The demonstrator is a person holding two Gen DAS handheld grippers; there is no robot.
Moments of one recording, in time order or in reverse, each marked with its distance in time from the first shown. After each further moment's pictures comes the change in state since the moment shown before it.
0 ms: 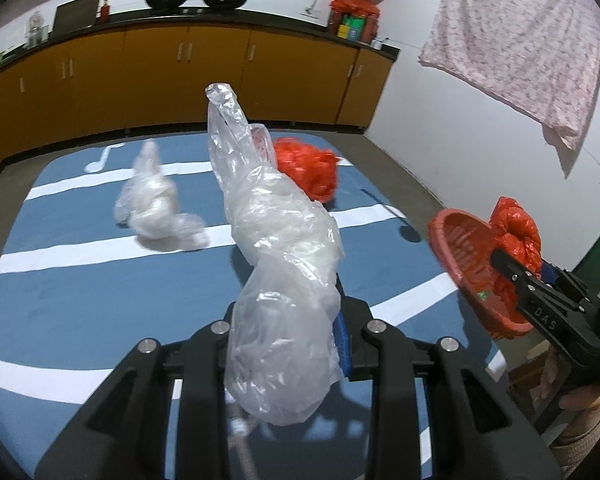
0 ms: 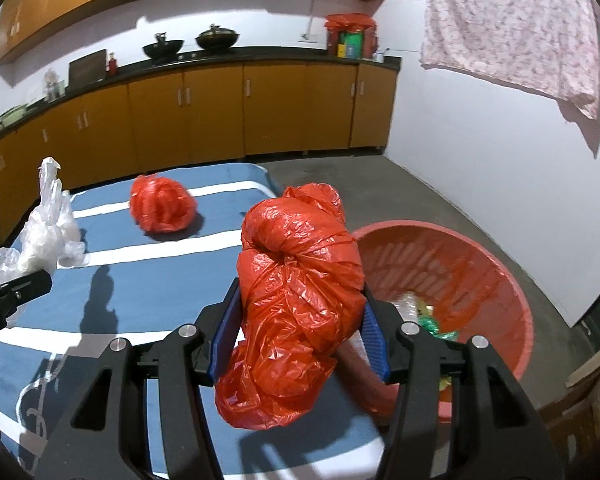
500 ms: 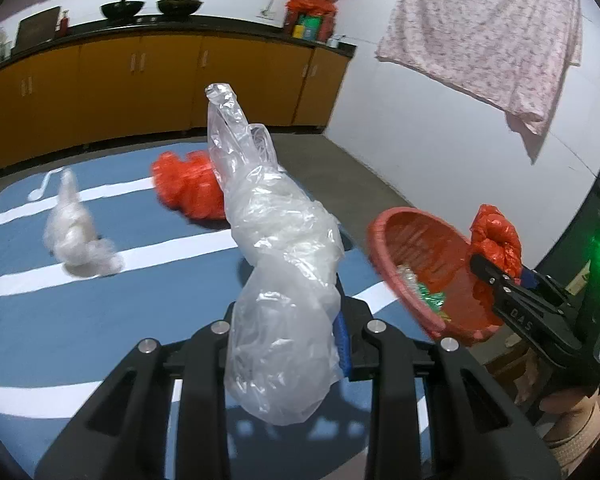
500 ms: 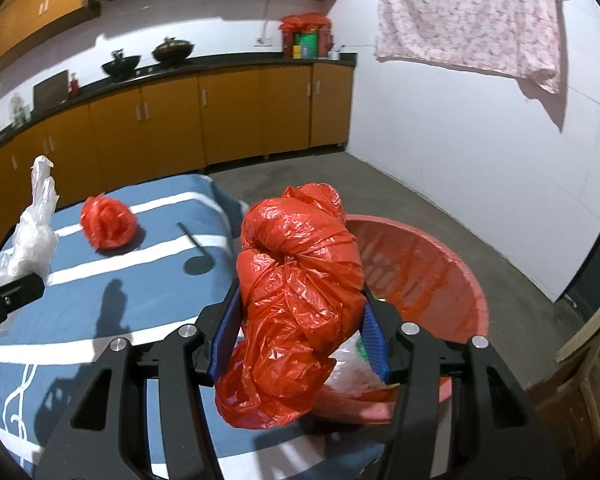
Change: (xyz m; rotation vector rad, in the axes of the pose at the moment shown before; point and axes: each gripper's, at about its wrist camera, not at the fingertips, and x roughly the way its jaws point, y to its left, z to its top) left arm 0.016 -0.062 0.011 0.068 -0.008 -0.125; right arm -0.006 -0.054 -0.002 0.098 -0.017 -0.103
